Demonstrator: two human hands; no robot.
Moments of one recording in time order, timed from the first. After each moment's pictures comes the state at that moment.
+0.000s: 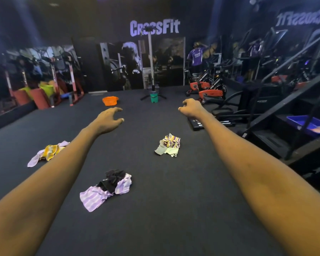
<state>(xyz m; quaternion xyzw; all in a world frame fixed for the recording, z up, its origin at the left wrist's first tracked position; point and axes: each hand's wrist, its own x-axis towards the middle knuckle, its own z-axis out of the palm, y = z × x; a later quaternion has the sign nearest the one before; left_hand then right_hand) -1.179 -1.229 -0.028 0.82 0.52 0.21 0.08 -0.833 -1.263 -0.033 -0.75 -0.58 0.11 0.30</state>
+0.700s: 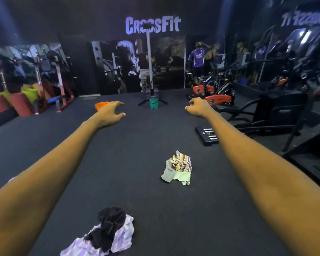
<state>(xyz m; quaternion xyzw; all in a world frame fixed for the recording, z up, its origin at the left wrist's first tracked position) -1.152 -0.636 -0.023 0.85 0.47 0.21 0.07 -0.791 -0.699 -0.042 -0.76 -0.56 0.10 0.30</state>
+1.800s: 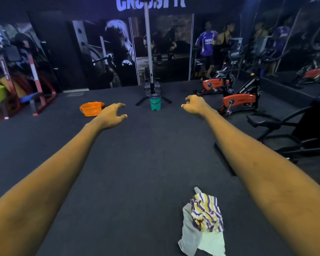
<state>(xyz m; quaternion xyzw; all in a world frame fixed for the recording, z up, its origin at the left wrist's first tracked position) -0.991 0.266 -0.075 0.85 0.48 0.16 0.12 -0.654 0.178 -0.069 -0.78 -0.55 0.14 0.28</state>
